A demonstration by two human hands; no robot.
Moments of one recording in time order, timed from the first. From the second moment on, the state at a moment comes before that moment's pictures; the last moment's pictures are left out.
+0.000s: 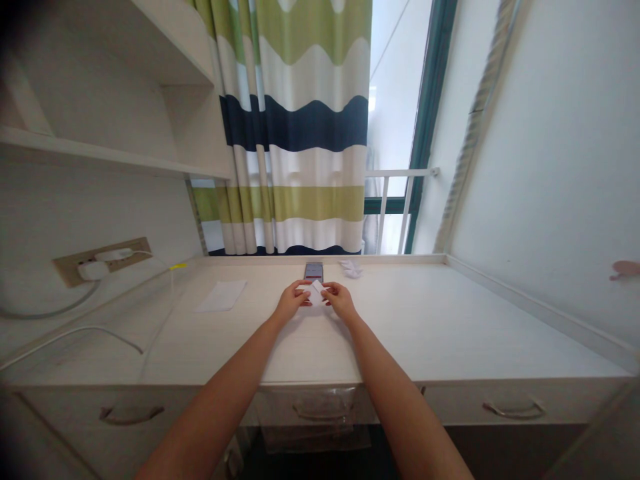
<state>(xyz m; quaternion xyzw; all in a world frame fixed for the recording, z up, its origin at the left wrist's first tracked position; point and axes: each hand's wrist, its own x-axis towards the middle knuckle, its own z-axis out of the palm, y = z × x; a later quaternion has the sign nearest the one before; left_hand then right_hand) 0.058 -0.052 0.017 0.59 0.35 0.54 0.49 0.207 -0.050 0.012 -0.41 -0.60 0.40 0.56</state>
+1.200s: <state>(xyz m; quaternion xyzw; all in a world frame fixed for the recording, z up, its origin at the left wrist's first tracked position) 0.054 -0.050 0.018 0.55 0.33 0.55 0.53 0.209 -0.059 0.020 -0.39 -0.61 0.42 0.55</state>
